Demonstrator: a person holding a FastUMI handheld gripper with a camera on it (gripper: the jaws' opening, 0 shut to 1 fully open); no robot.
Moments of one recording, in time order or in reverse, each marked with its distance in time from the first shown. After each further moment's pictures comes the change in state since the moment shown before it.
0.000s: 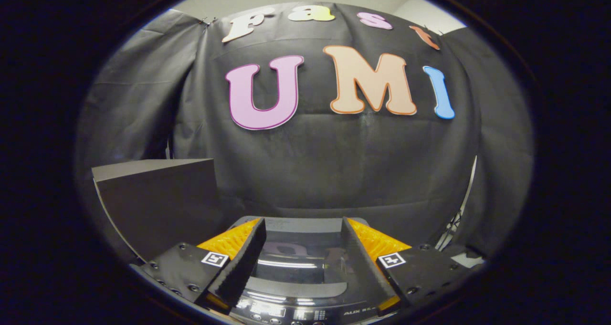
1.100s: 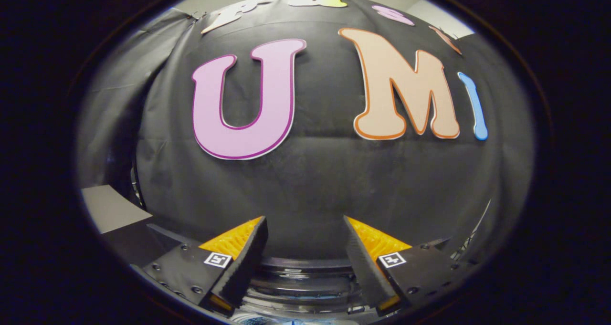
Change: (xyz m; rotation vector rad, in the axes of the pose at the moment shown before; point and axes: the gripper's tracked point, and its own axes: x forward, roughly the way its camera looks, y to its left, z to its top) arm 0.209 0.017 0.097 -0.042 -0.031 -0.018
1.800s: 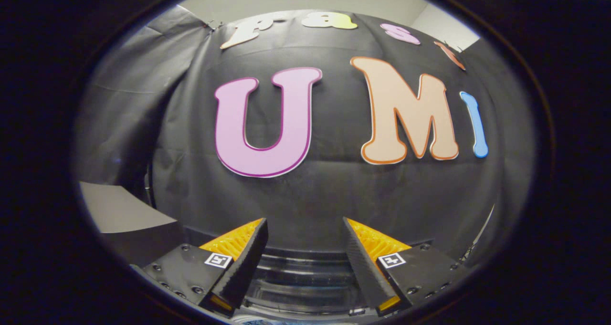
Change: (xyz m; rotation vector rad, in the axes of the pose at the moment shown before) arm -0.004 0.017 0.028 -0.010 -0.144 0.027
